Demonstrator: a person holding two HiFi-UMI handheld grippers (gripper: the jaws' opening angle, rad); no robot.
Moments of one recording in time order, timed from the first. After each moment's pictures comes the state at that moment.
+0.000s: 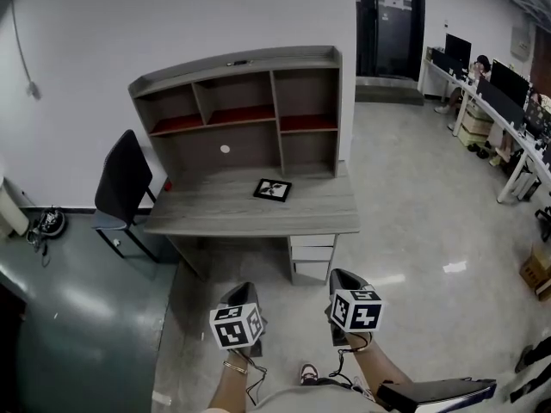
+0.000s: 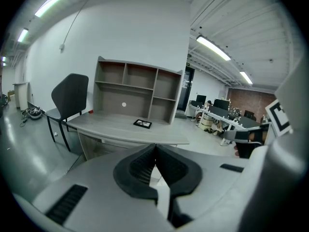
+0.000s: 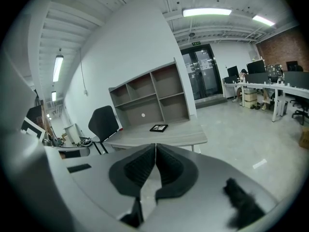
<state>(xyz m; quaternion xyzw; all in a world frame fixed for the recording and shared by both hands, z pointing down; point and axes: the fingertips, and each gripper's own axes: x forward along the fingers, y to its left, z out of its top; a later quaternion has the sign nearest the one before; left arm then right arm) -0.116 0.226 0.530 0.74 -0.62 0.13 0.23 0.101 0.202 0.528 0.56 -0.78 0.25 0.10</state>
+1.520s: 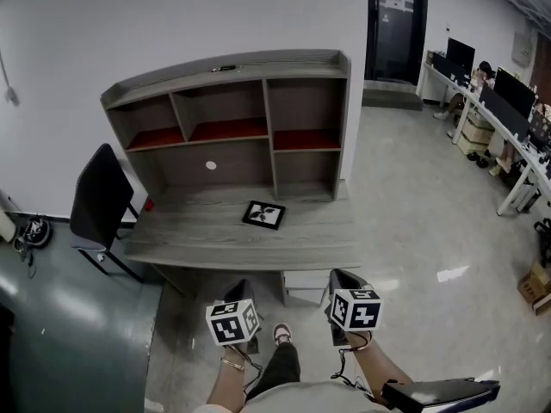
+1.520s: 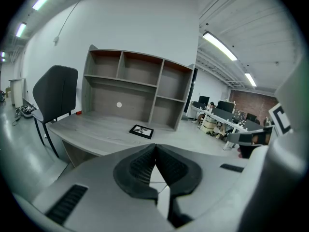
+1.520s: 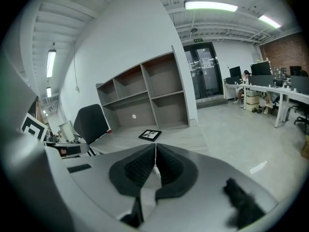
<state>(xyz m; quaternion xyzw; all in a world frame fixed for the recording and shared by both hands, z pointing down) -0.110 0.053 0.555 0.74 -0.62 0.13 0.24 0.116 0.040 0.550 0.57 -0.77 0.25 0.12</state>
